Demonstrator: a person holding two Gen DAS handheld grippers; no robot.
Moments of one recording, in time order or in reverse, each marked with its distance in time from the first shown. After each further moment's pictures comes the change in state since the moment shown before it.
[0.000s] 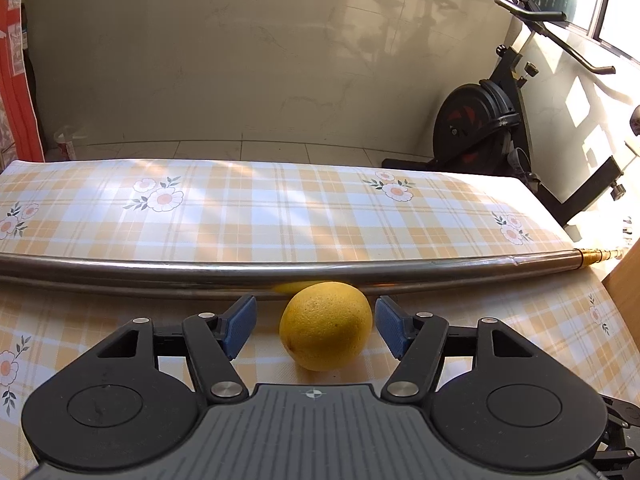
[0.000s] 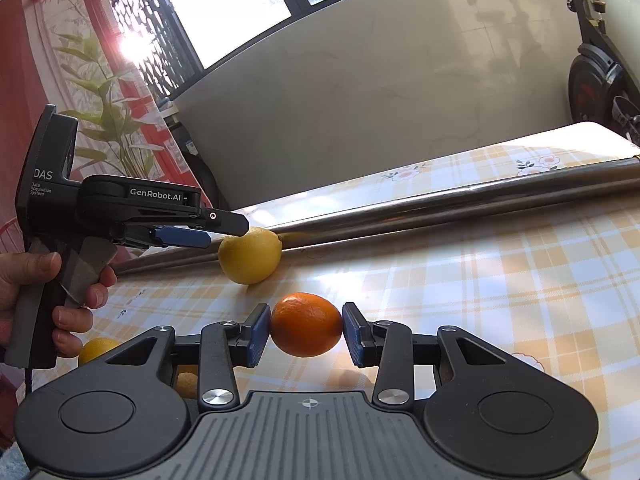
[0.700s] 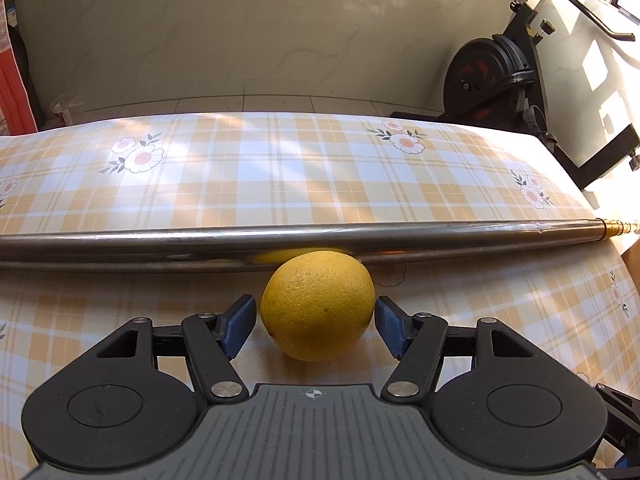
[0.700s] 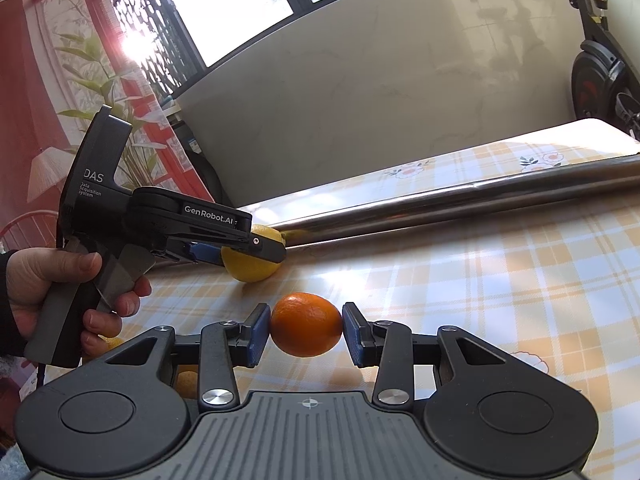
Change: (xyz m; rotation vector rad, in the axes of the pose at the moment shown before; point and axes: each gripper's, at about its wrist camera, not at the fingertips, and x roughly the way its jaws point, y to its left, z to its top) left arm 0.045 -0.009 0.002 0.004 0.152 0.021; right arm 0.000 -0.002 0.002 0.004 0.009 0.012
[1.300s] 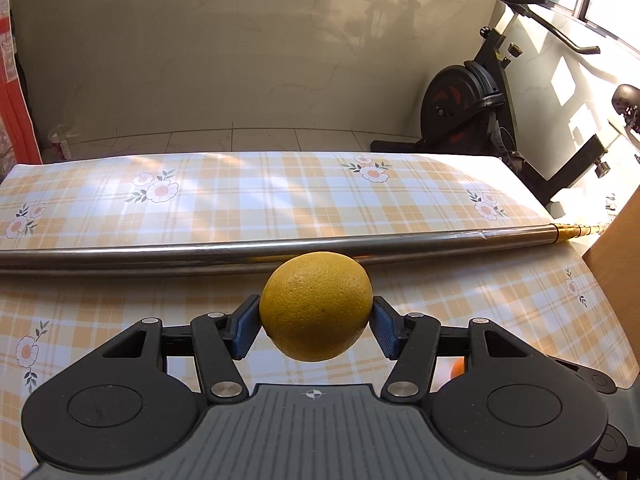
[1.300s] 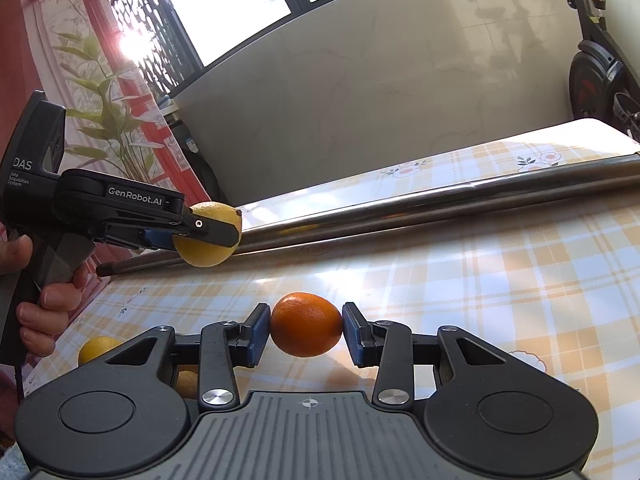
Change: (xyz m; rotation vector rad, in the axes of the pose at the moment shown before) left arm -0.084 -0.005 -0.020 0.042 -0.109 -0.040; right arm 0.003 0.003 0.000 -0.007 0.007 -0.021
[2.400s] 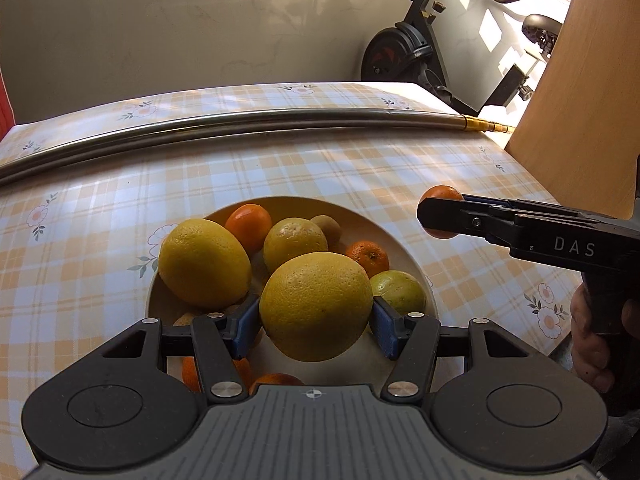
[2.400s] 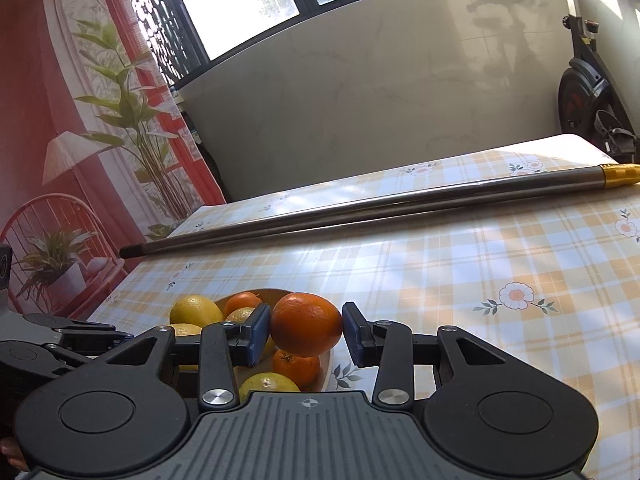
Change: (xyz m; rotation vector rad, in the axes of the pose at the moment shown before) left arm -0.086 -0.015 -0.137 0.123 0.050 -0.116; right arm -0.085 0.097 -0.023 -0.021 0.014 -0.041
